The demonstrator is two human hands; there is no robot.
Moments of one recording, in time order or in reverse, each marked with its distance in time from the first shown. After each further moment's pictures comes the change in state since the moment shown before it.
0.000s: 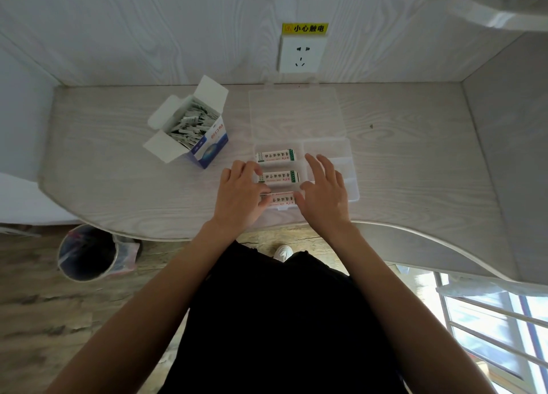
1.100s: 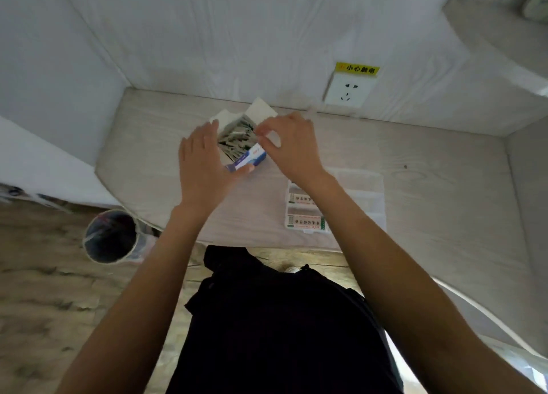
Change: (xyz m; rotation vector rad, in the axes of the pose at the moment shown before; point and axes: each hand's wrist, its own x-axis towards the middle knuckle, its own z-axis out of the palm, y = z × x) left_hand 0.001 -0.082 -0.065 -0.156 0.223 -0.533; right_hand 0.106 -0.099 -0.070 0.445 0.164 -0.315
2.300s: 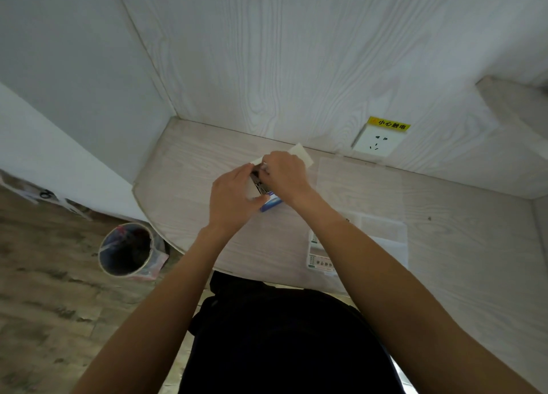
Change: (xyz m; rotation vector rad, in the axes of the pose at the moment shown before) left_hand 0.010 -0.012 -0.005 -0.193 0.105 0.050; right_hand 0.059 -0.034 0.052 -0.254 -0.252 -0.019
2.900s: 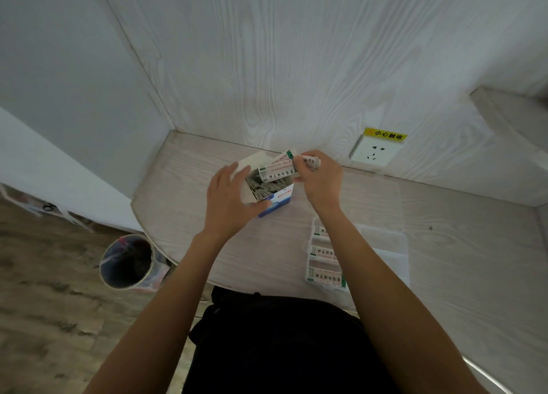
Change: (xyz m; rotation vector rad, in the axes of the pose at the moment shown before) left_hand 0.015 -0.012 0.005 0.053 -0.077 -0.086; right_hand -0.014 0.049 -0.013 0.876 0.397 0.353
